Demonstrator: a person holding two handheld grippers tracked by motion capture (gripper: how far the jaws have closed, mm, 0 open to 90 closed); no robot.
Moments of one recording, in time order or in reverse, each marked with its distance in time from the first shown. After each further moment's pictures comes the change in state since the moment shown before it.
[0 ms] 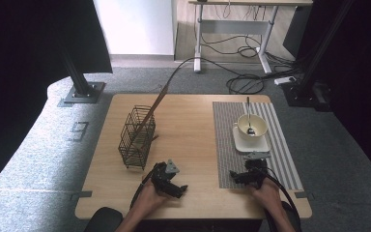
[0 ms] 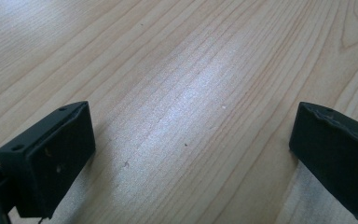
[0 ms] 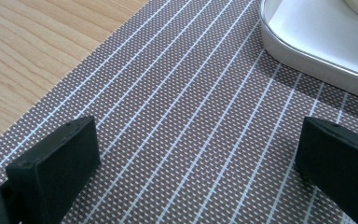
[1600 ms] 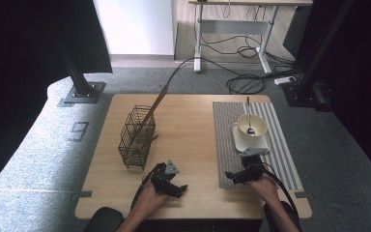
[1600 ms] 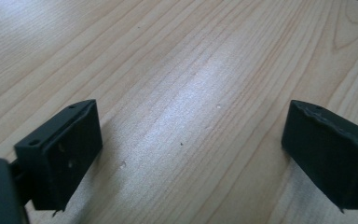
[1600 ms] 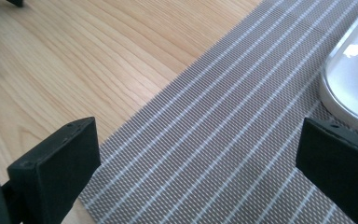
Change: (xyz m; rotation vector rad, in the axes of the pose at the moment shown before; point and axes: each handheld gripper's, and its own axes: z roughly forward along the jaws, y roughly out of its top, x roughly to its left) left arm -0.002 -0.002 -0.002 -0.018 -0.004 0.011; right arm 0.015 0.031 -0.019 0.015 0.173 -0.104
